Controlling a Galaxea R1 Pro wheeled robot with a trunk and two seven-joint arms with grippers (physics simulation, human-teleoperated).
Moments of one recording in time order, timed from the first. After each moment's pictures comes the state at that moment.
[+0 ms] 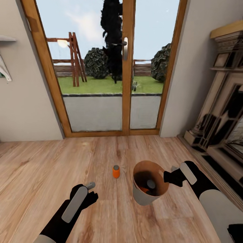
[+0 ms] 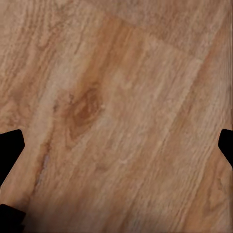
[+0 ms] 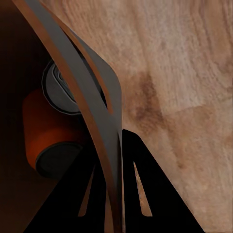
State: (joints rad) left arm -0.44 -0.02 -0.27 -1.15 1.09 0.70 1.04; right arm -0.80 -0.20 0.10 -0.68 -0.73 1.04 -0.20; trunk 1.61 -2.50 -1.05
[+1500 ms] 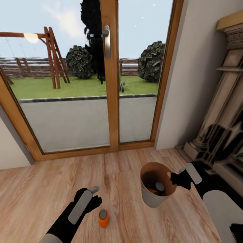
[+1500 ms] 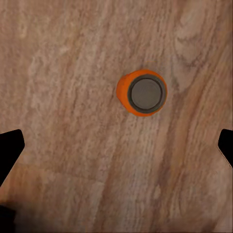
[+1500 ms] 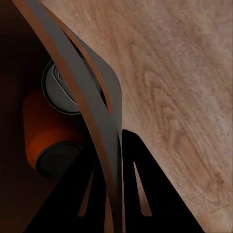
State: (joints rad) left arm -0.45 -0.06 -0.27 -1.01 1.01 0.68 0.91; right arm -0.80 -0.22 -0.02 -0.66 -0.71 1.04 -0.34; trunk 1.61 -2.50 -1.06
